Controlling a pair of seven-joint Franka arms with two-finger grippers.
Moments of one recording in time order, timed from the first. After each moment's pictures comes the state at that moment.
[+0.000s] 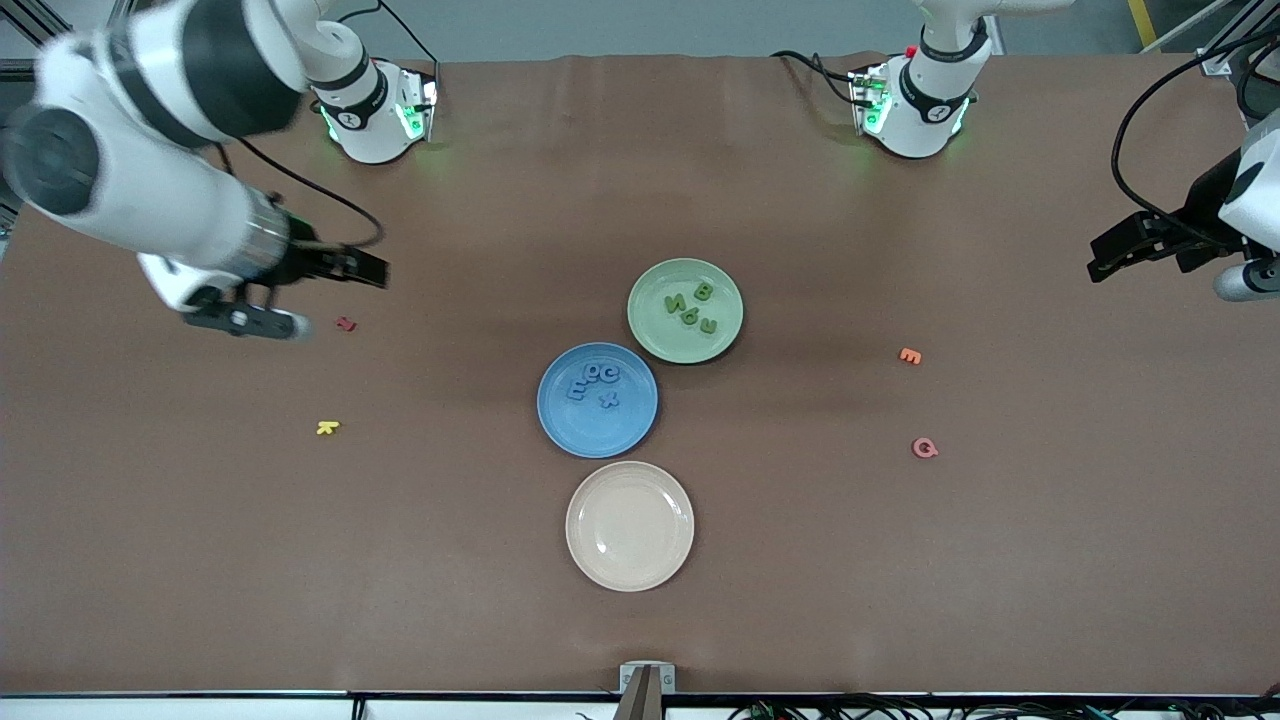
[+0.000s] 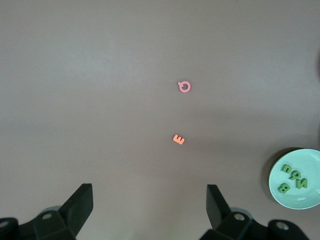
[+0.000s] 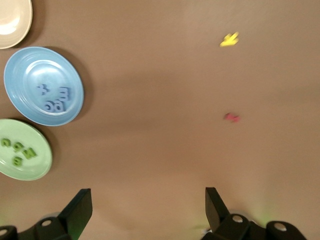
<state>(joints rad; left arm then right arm) -0.06 -0.01 0.00 -1.60 0.01 1.57 -0.14 0.95 0.04 -0.79 -1.72 0.16 1.55 0.25</state>
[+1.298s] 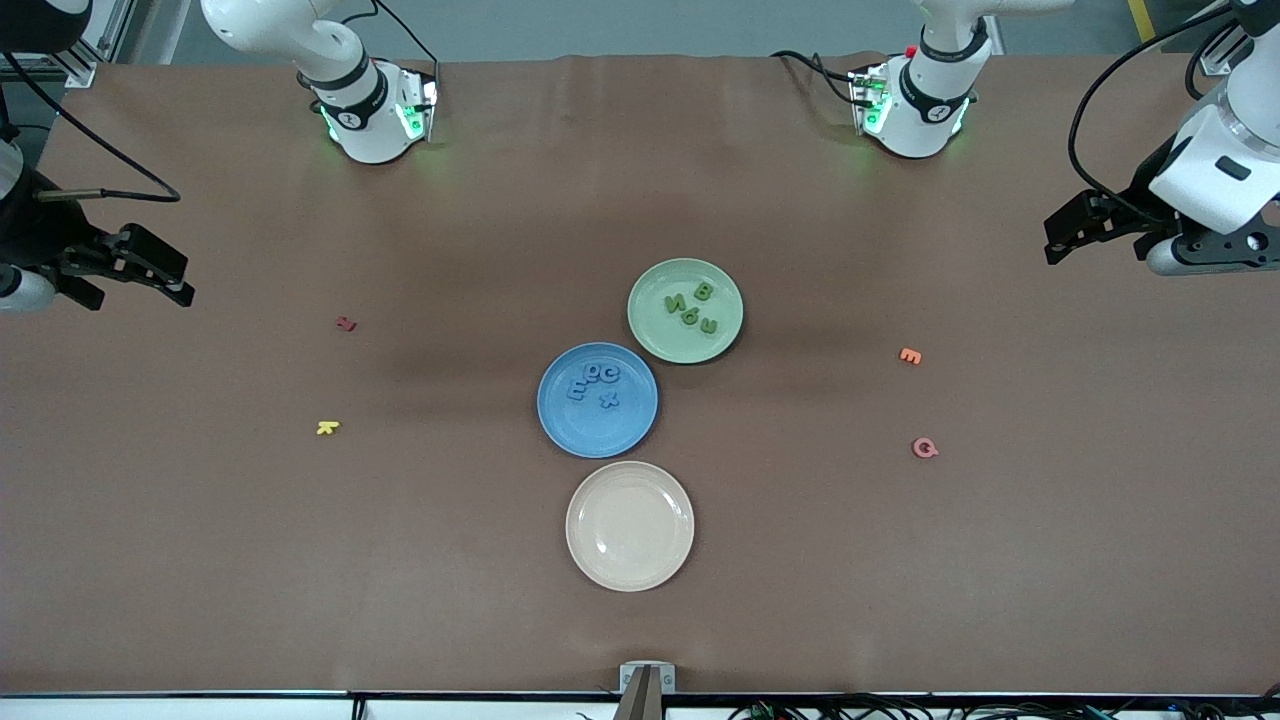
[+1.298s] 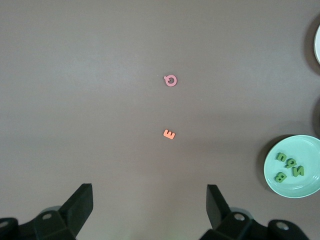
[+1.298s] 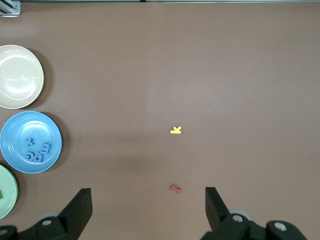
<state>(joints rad) -0.06 -0.08 -0.06 -1.69 0.01 1.61 -0.14 0.83 0.04 -0.81 -1.53 0.06 1.64 0.01</state>
